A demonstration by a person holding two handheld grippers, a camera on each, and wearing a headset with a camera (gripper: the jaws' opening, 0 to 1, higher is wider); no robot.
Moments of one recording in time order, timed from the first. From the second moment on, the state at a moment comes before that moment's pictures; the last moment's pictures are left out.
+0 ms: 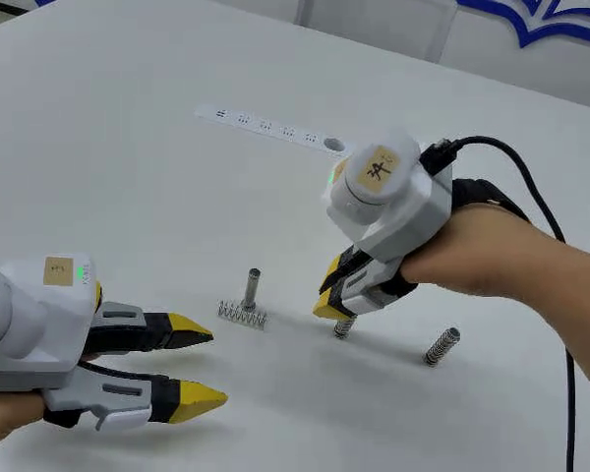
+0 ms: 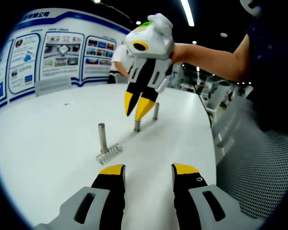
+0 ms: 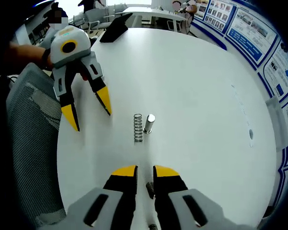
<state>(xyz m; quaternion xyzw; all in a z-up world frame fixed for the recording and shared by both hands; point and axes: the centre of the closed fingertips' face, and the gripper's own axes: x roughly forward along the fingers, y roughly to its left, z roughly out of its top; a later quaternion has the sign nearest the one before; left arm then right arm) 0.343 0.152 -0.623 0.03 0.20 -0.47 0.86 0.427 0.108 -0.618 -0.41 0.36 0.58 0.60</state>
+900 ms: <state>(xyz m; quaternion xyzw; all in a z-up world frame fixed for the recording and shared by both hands) 0.342 0.156 -0.626 0.02 0.21 -0.47 0.86 0.419 0.152 -0.657 -0.38 0.35 0.61 0.60</state>
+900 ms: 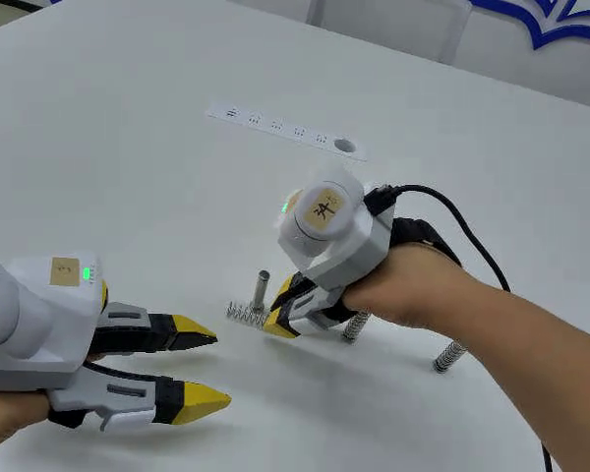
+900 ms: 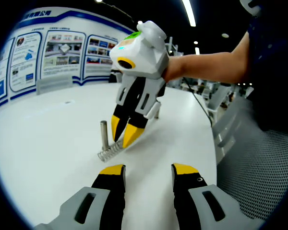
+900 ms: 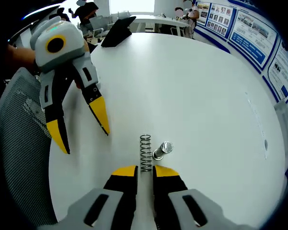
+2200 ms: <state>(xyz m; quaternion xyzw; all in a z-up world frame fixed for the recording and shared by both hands) 0.341 0.154 -0.623 0.03 0.20 -0.47 0.86 0.404 0.138 -0.635 -0.39 0.35 0.60 0.60</state>
